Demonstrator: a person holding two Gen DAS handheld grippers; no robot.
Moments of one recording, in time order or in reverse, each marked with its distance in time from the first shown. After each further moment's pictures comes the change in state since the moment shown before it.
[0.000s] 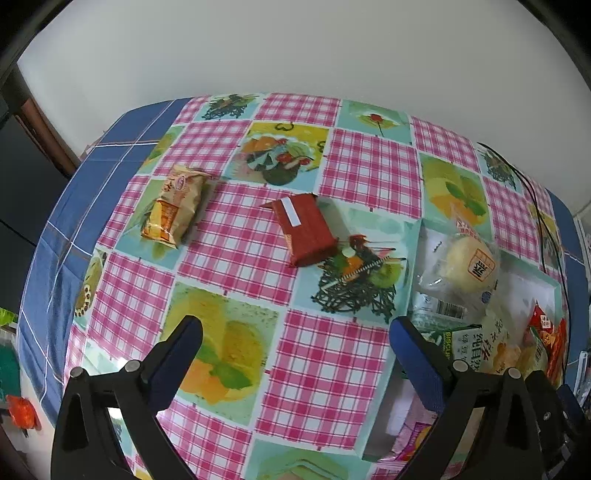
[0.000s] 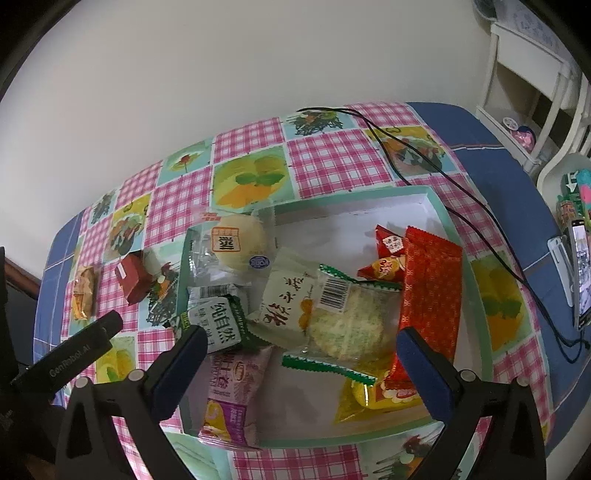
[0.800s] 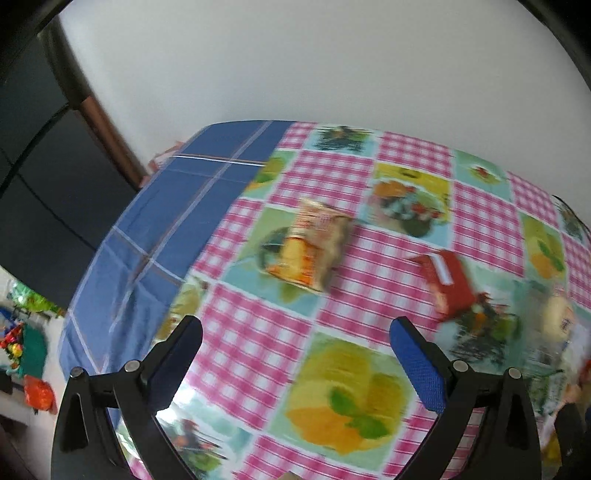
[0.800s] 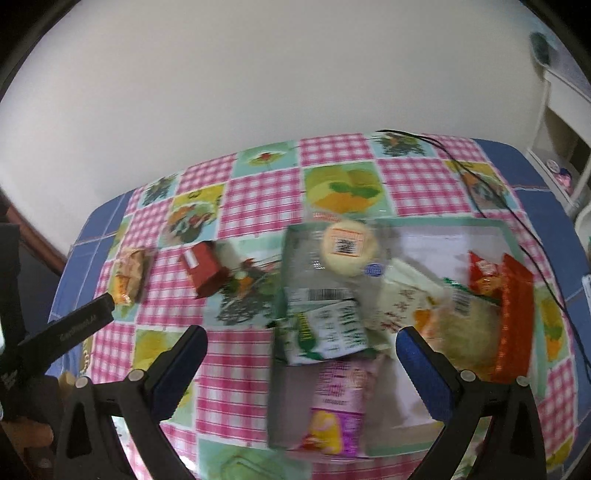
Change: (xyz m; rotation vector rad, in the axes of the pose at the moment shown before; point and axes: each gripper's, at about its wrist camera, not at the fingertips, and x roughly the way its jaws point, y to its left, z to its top) left arm -0.002 0.108 0.018 -0.108 -0.117 0.226; right arm -0.001 0.094 -0.021 -0.140 -0.078 0.101
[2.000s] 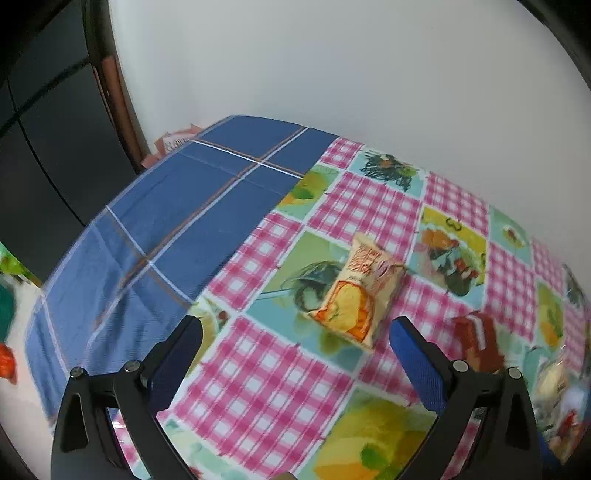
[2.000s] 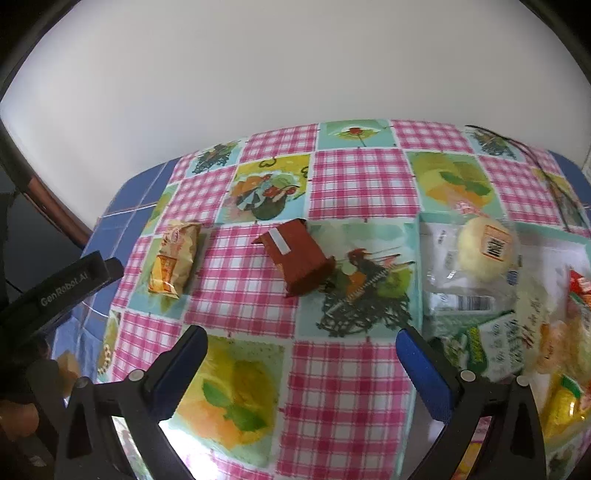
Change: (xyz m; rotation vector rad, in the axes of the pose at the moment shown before) left arm 0.048 0.063 0.026 -0.192 -0.021 -0.128; right arm 0.062 0.089 -0.002 -0.076 0.036 0.123
